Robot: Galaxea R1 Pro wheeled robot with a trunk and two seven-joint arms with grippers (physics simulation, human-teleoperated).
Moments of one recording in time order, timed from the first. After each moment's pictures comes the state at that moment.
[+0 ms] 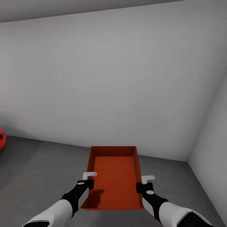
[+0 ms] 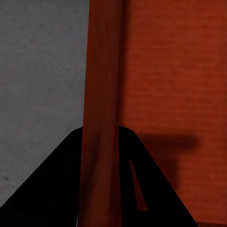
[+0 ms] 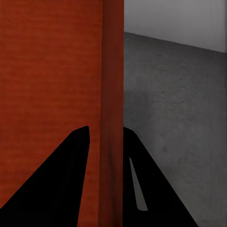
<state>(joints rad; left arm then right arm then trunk) -0.69 -0.15 0.05 -0.25 -0.03 0.14 0.21 -0.73 0.10 0.51 -0.04 -0.42 -0.17 -0.21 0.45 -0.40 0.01</state>
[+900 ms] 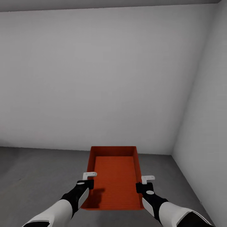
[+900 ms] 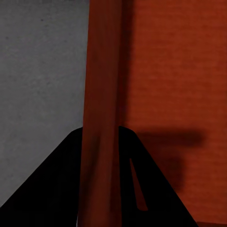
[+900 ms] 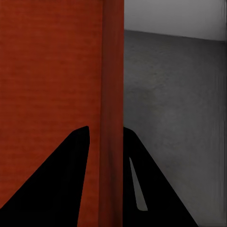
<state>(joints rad) -0.69 -0.15 0.05 -0.25 -0.03 0.14 0.21 -0.73 0.10 0.51 -0.04 -0.42 -0.17 -0.21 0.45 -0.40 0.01</state>
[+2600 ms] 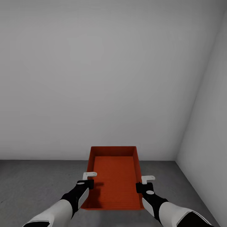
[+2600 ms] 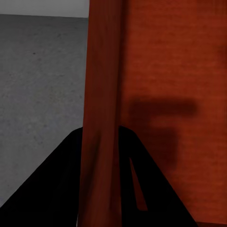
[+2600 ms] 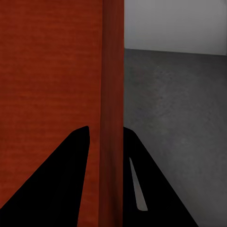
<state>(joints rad) -0.69 -0.15 0.05 -0.25 -0.03 0.14 0.21 -0.73 0.10 0.51 -0.04 -0.42 -0.17 -0.21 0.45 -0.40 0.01</state>
